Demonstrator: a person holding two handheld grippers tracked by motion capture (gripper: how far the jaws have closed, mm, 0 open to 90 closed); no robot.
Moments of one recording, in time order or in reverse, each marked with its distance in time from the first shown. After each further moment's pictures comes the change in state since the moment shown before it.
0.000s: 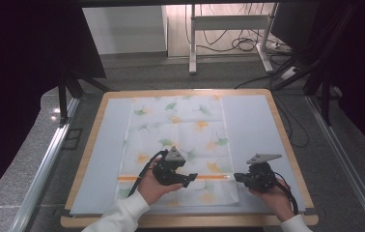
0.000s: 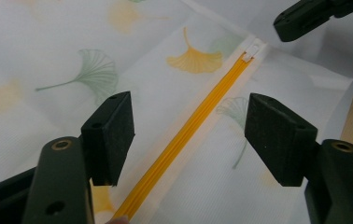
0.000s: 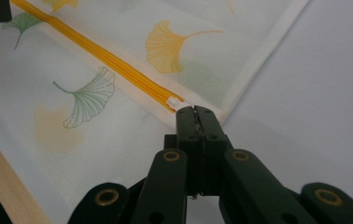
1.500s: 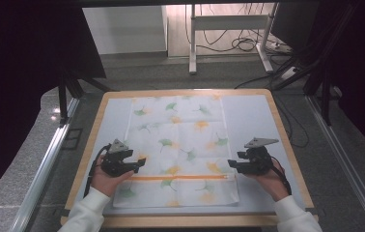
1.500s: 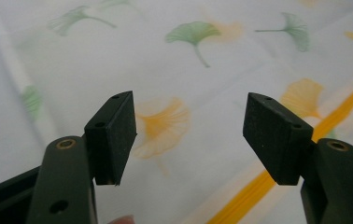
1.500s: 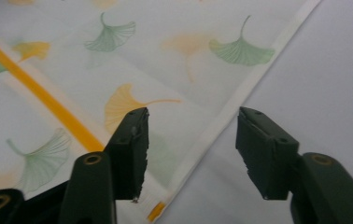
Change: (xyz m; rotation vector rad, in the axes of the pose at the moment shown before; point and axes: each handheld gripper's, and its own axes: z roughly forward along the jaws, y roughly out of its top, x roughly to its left) left arm 0.097 -0.072 -0.083 -0.064 0.269 -0.166; right arm -0.025 0.034 0.011 -0.089 -0.027 -0.047
